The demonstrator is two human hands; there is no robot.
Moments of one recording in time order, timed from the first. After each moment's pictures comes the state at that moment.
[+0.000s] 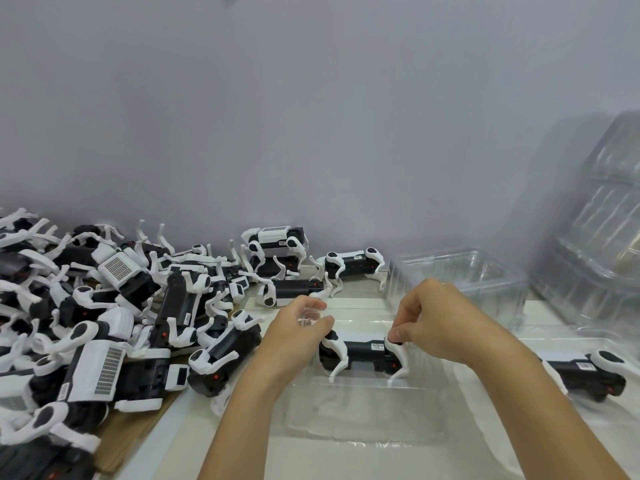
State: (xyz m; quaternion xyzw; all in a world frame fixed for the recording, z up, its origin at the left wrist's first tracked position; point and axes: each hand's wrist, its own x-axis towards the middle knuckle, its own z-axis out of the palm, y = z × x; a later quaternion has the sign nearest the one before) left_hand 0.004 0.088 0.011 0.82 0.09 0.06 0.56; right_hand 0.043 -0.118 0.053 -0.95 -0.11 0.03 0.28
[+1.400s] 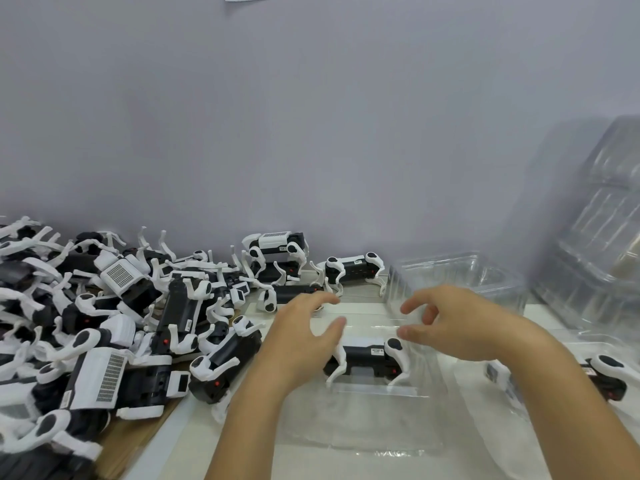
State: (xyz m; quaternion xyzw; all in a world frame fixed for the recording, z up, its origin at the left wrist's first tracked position) left_hand -0.001 0.083 0.024 0.91 0.00 0.13 0.38; right_hand 0.043 -0.138 0.069 -0.96 -0.13 0.10 0.23
